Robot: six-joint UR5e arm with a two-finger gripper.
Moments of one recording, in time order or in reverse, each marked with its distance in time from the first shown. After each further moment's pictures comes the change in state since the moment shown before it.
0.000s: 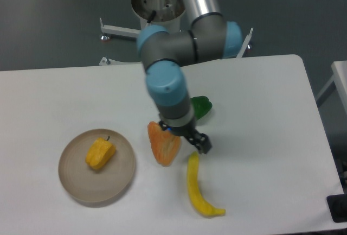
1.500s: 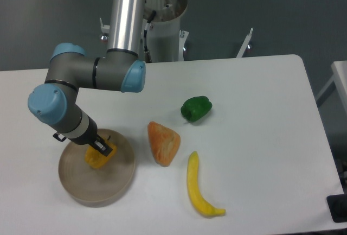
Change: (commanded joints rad) arm -0.414 -0.092 -0.018 -0.075 0.037 -0.439
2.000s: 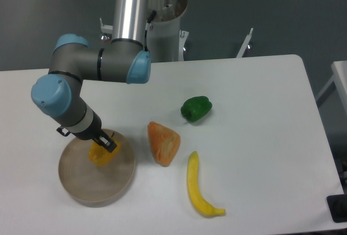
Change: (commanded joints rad) arm 0.003 0.011 -0.002 -0.012 0.003 -0.003
